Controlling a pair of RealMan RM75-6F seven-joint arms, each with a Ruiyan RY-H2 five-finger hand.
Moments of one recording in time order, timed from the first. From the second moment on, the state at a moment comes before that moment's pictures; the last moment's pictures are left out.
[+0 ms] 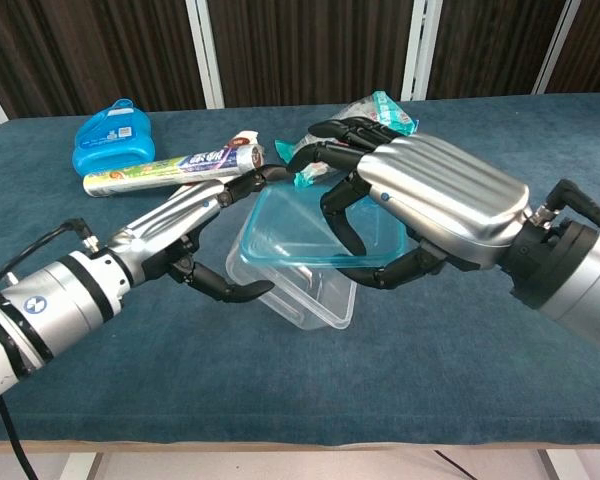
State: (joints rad) left arm -0.66 -1.79 -0.08 -1.31 1.52 1.13 -0.23; right arm 0.60 -1.73 0.03 -1.35 -1.79 1.32 -0.23
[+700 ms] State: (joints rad) left arm -0.59 -1.55 0.00 -1.38 1.57 1.16 -0.23; right arm 0.52 -1.56 0.04 -1.31 -1.74 1.40 -0.21
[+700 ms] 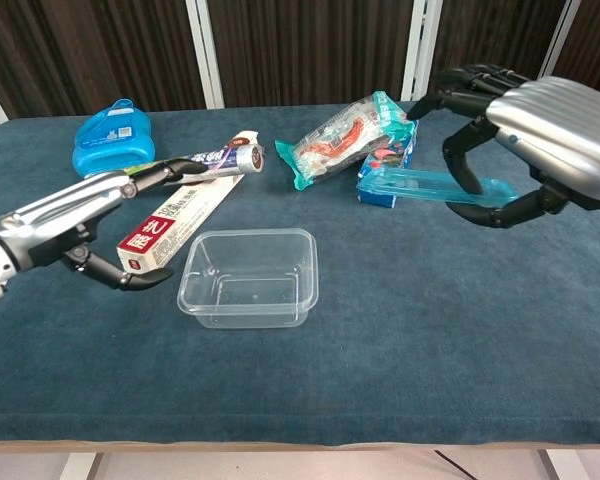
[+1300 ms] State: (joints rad) left arm -0.51 -1.48 0.05 -1.35 1.65 1.30 -0.32; right arm 0.45 -1.60 -0.01 -1.17 -1.59 1.23 -0.16
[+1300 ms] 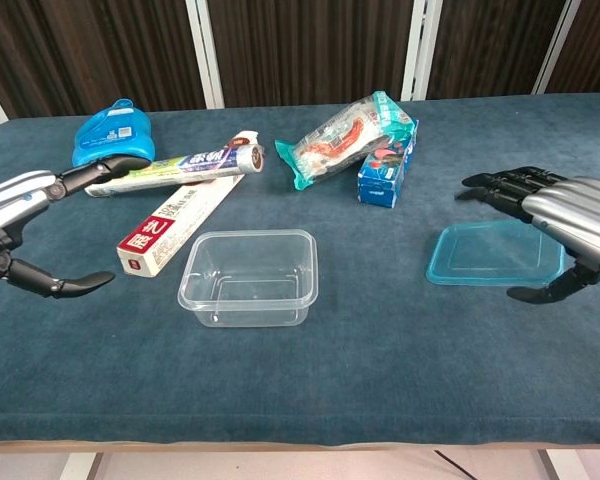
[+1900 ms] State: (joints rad) left arm -0.42 -1.26 0.13 -1.49 1.68 1.35 -0.23; right arm 0.34 -1.23 -0.12 -1.76 -1.58 1.27 -0.35
